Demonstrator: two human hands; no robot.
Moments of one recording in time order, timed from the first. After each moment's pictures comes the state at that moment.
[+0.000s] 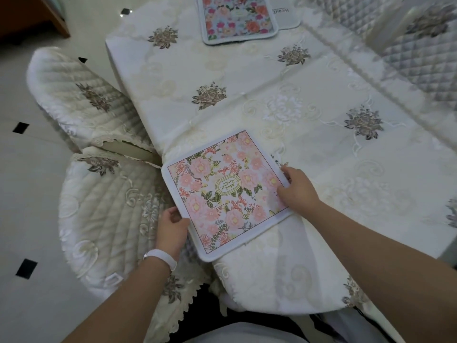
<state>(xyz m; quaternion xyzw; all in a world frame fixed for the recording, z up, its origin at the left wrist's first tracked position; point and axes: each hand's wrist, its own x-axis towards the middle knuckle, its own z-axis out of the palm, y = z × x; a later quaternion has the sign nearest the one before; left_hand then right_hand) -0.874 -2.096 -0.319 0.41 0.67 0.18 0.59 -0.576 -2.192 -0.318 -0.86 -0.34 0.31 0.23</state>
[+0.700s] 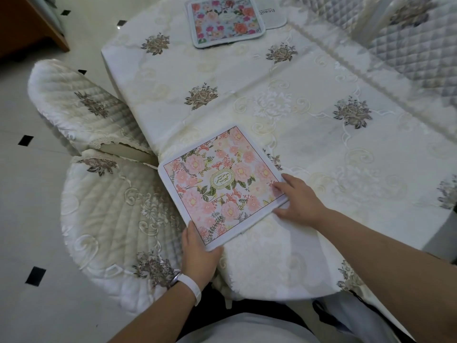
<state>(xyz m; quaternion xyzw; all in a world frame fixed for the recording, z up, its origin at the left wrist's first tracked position) -0.868 -2.191 -0.327 0.63 0.62 0.06 0.46 -0.574 -2.253 -0.334 -0.81 -0.52 0.26 0.09</state>
